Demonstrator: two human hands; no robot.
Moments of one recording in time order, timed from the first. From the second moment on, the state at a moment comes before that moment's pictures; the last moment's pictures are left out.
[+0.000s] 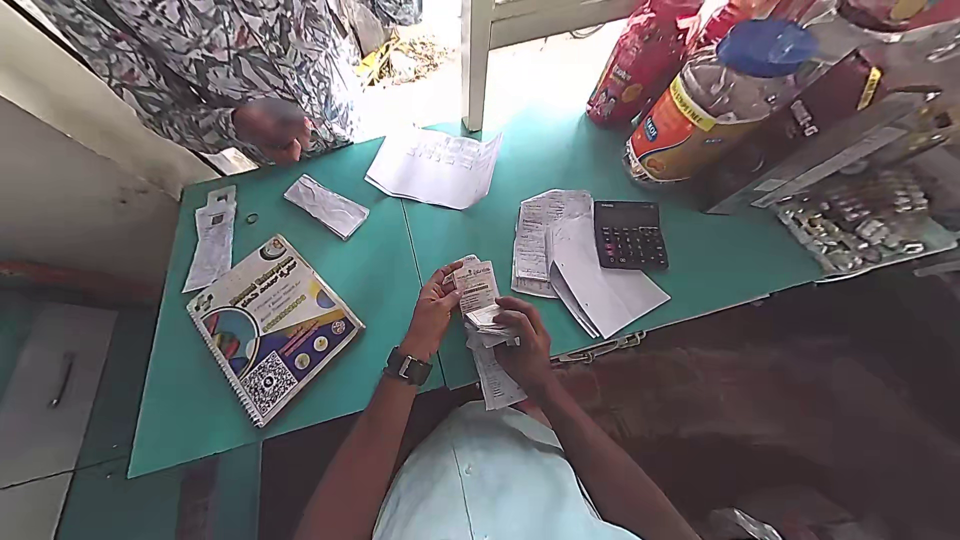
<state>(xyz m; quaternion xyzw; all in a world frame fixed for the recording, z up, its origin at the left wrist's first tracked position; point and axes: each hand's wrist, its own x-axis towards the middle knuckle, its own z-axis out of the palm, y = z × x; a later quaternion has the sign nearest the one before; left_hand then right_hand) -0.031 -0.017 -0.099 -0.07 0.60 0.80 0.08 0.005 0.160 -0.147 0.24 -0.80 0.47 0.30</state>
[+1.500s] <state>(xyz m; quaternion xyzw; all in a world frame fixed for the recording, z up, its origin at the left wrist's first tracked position) -0.015 -0.015 -0.097 -0.01 0.79 0.60 -0.13 0.004 0.160 -0.150 0.24 -0.78 0.47 0.33</state>
